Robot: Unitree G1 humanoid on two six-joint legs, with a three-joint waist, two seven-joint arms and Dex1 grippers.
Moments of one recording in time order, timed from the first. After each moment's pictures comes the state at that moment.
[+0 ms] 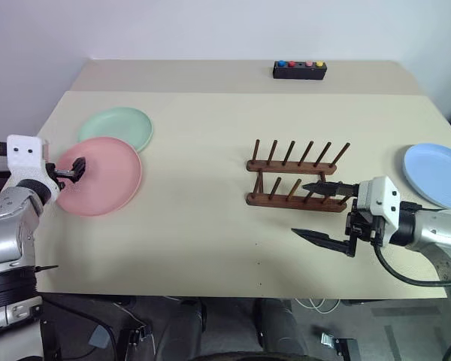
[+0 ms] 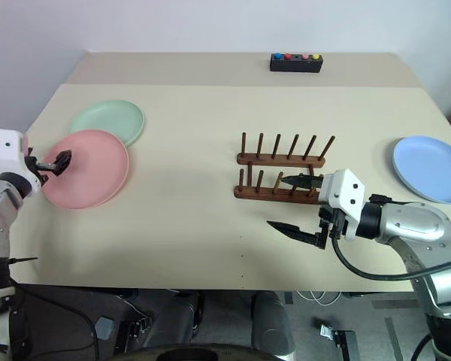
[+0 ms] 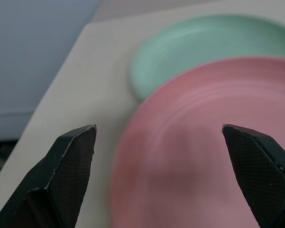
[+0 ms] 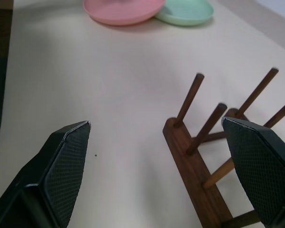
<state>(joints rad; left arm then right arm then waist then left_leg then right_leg) -0.33 0.69 0.45 0.11 -0.25 0.62 -0.28 -0.01 -0.85 -0.21 -0.50 0.53 0.36 1.04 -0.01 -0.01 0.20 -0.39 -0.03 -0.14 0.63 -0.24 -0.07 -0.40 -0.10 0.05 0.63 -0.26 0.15</state>
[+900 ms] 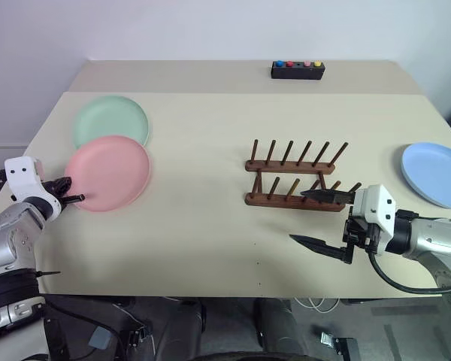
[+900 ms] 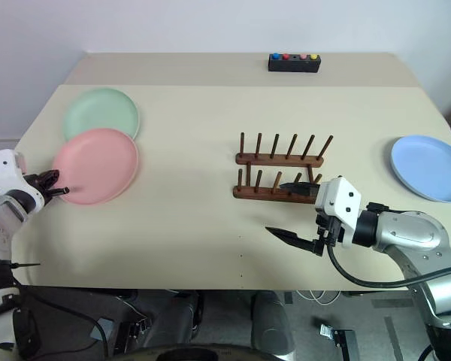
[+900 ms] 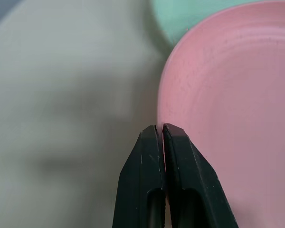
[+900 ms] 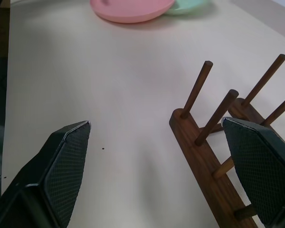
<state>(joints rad) -0.28 0.62 0.53 0.16 -0.42 0.60 -0.40 0.04 -0.84 -0.22 -0.54 0.53 0.36 0.99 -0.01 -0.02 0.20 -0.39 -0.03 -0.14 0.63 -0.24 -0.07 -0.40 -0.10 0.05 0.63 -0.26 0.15</state>
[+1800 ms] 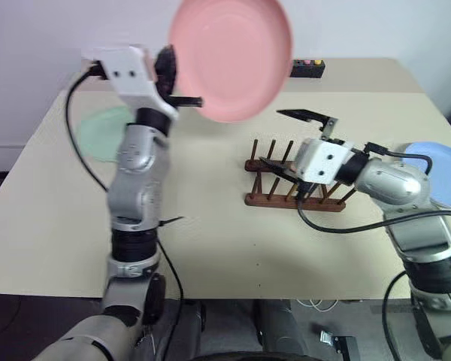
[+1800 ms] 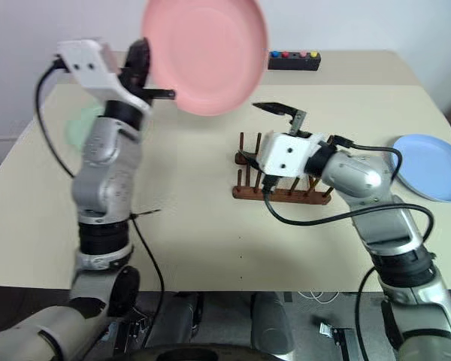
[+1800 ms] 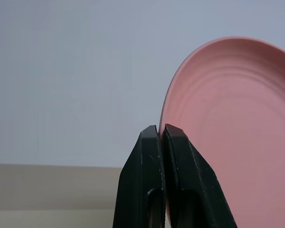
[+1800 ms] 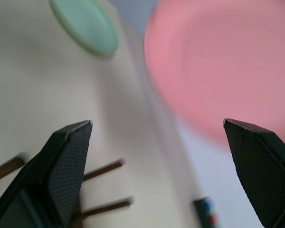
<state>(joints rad) -0.72 0.05 0.07 -0.22 -0.21 0.34 0.06 -0.51 -0.71 0.14 -0.35 -0.15 0.00 0.65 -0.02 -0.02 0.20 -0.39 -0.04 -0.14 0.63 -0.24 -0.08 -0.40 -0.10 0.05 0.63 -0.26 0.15</state>
